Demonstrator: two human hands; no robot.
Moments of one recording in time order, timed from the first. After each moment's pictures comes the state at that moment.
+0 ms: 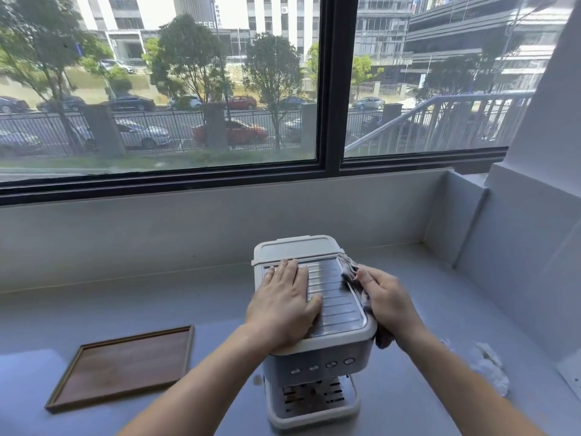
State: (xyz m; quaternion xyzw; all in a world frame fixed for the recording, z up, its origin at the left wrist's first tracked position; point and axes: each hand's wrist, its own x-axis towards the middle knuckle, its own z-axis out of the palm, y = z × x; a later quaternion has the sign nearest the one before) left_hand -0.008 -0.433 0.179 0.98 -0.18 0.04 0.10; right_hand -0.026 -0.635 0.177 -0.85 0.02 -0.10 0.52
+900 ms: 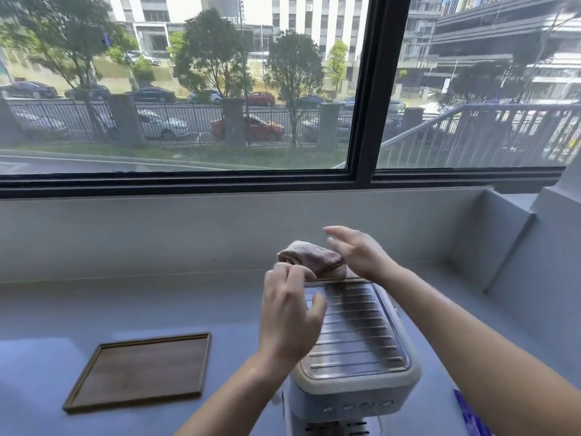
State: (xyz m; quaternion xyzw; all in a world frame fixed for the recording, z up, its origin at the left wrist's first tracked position) left_hand -0.002 -0.405 0.196 0.87 -0.09 0.29 0.38; right_hand 0.104 -0.565 0.240 -0.93 -0.13 -0.02 0.34
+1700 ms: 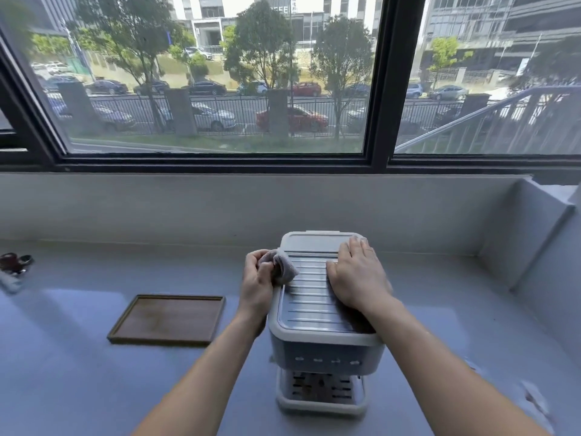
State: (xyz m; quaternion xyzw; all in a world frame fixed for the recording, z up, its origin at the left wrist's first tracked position) left_hand -0.004 -0.392 0.145 0.66 0.10 0.16 0.72; right_hand 0.039 -0.578 0.181 -0.99 -0.11 -0.03 0.11
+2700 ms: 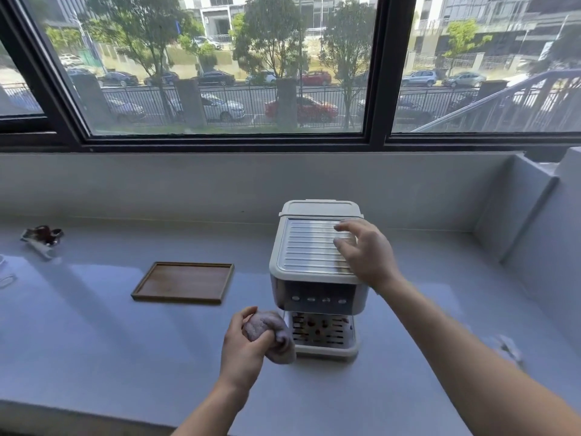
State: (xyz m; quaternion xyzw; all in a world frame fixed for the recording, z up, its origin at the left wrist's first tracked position) left_hand -0.184 -0.411 0.077 0.73 0.21 0.12 0.64; right_hand -0.029 -0.618 0.187 -0.89 -0.17 -0.15 0.40
